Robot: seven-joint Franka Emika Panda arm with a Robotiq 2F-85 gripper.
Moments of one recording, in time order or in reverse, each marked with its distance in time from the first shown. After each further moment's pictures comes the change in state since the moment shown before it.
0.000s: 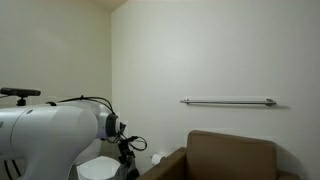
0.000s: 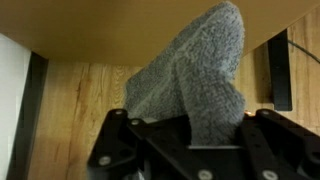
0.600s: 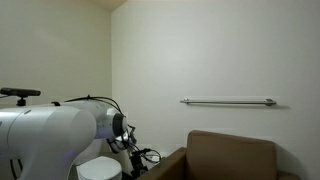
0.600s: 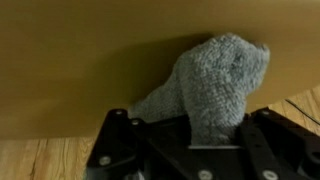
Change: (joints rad) arm -0.104 0.001 -0.068 -0.219 -0.026 -0.002 -0.006
